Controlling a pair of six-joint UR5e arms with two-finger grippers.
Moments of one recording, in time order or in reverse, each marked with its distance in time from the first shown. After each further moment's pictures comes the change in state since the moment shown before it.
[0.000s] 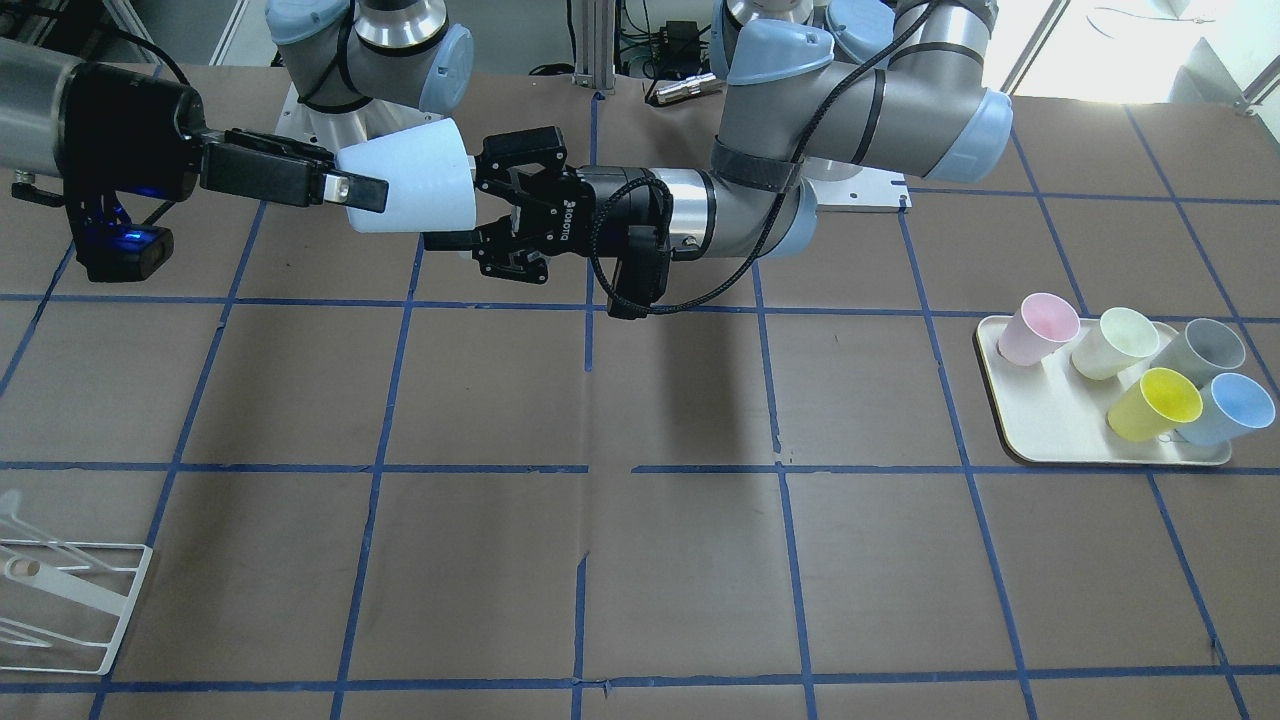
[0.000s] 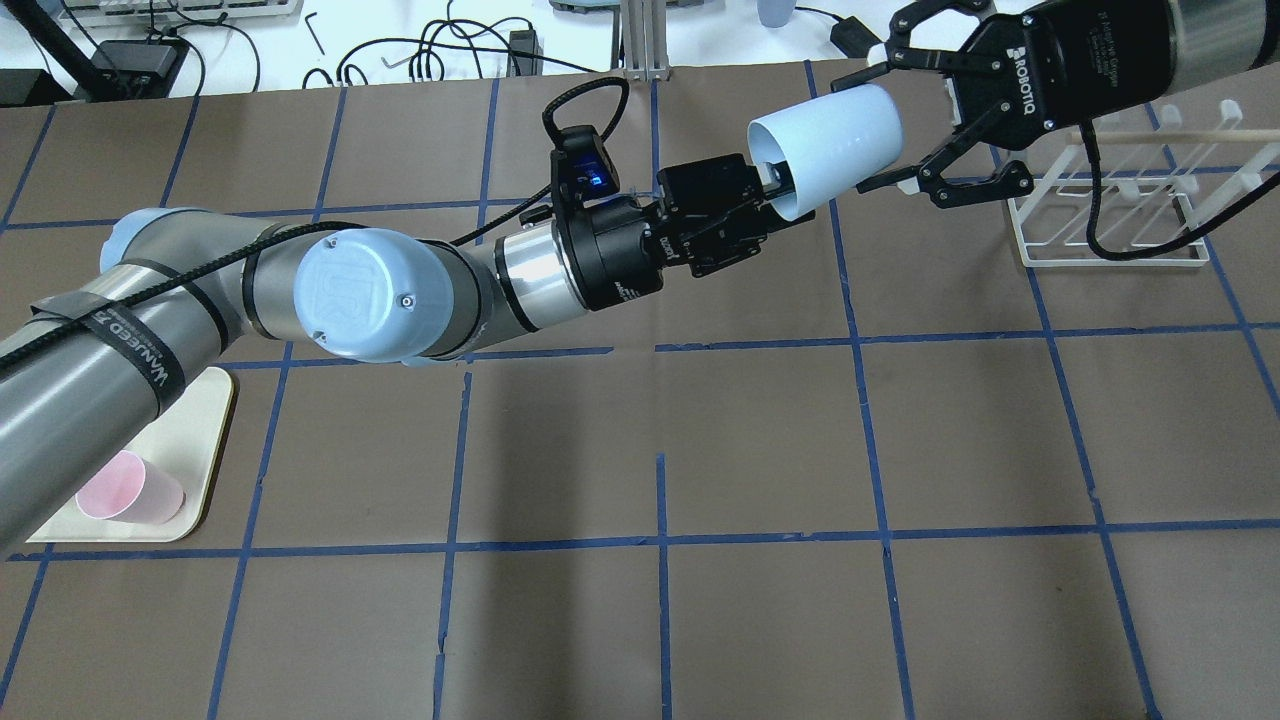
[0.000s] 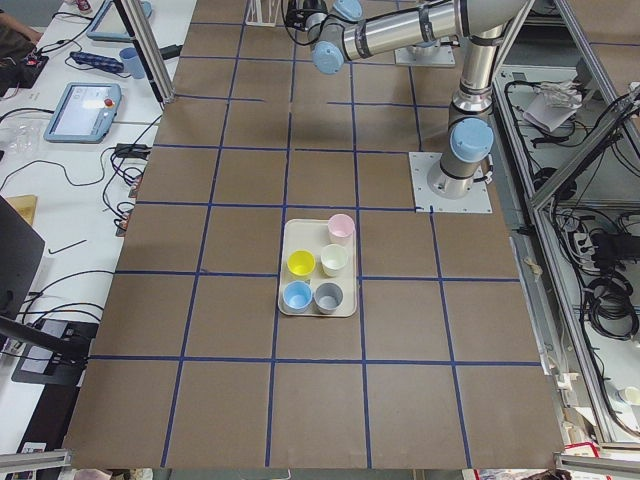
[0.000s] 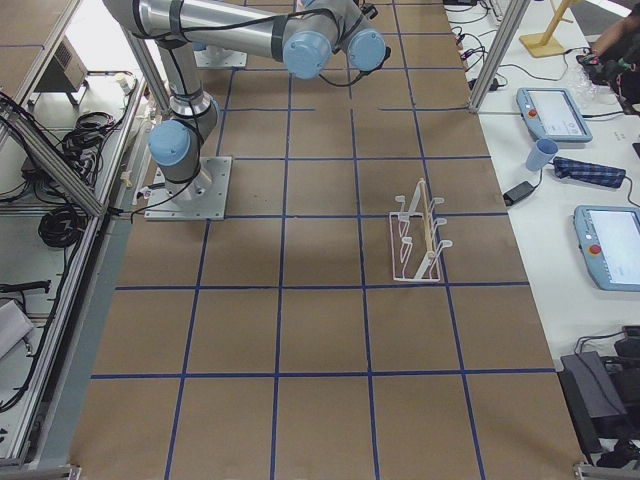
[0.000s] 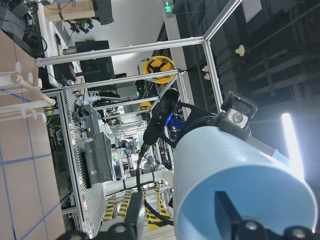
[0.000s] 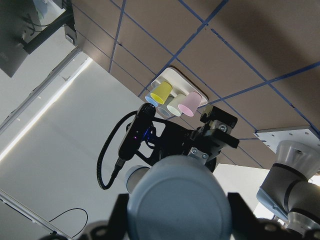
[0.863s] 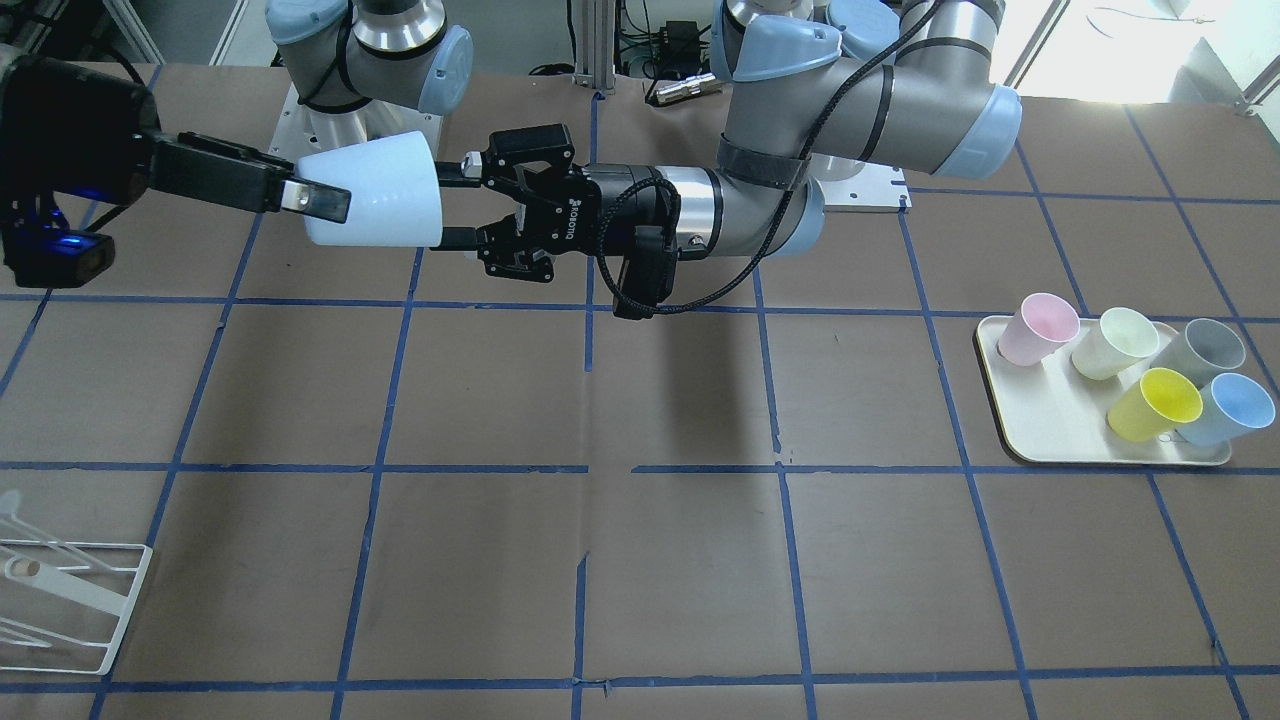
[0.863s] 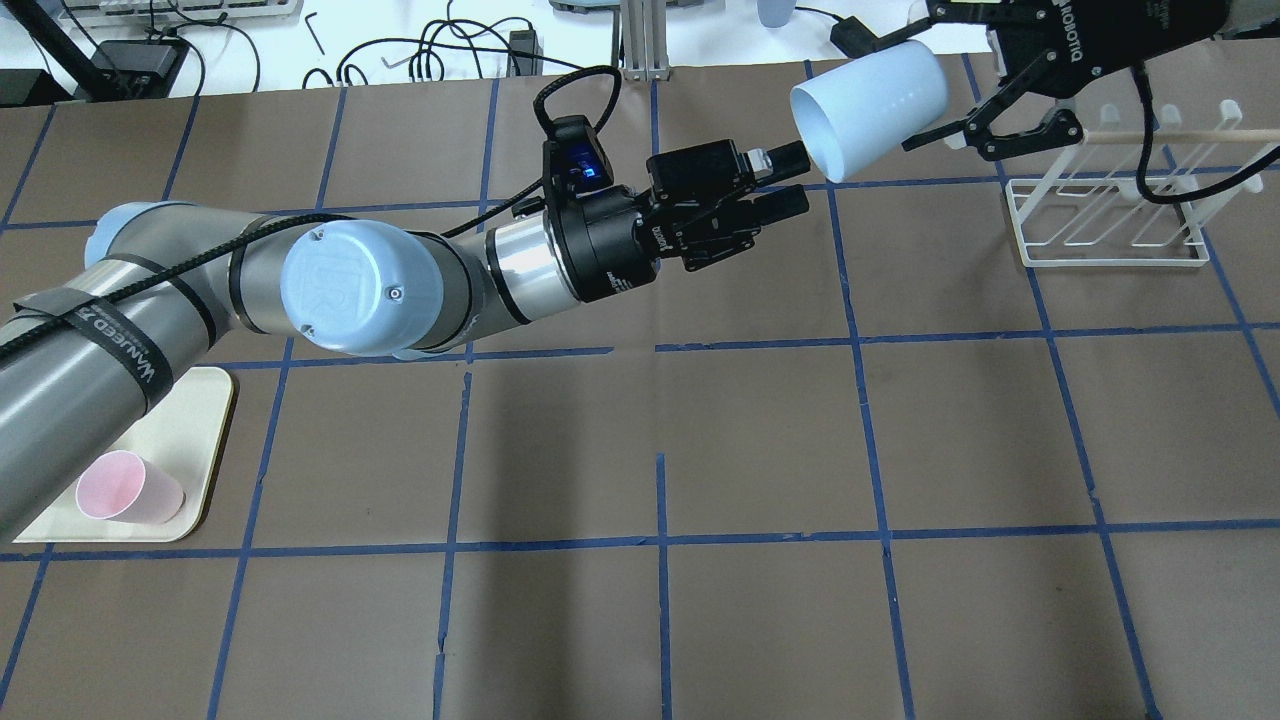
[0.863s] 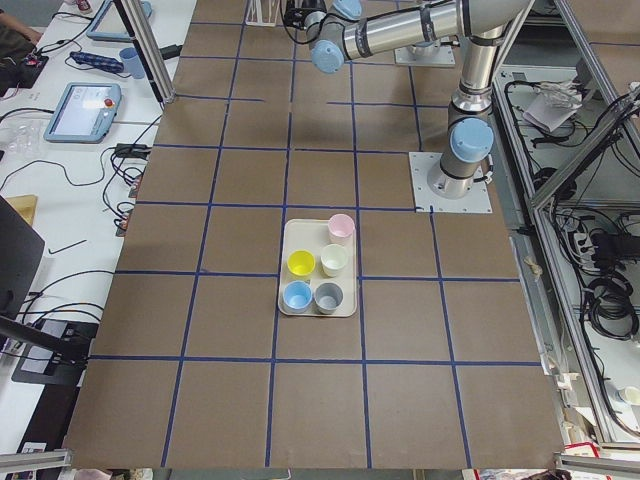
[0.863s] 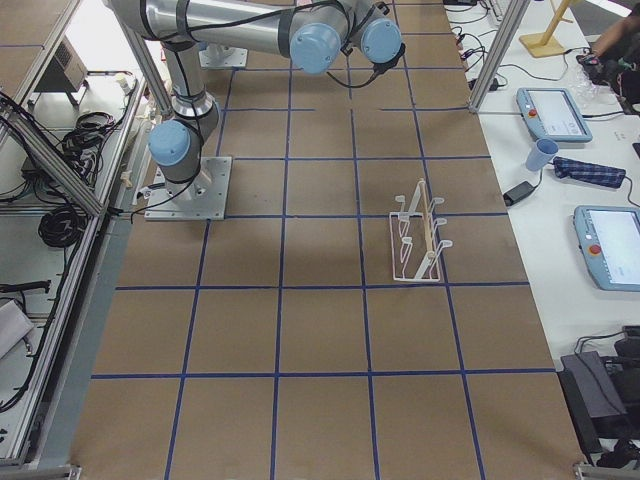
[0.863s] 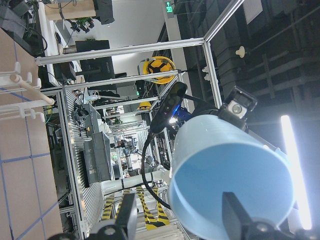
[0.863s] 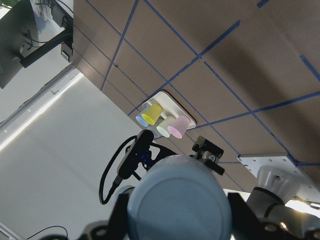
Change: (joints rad) left arm 0.013 0.012 0.009 -0.004 0.008 -0.048; right arm -0.042 0.072 -0.150 -0.029 -0.110 0.001
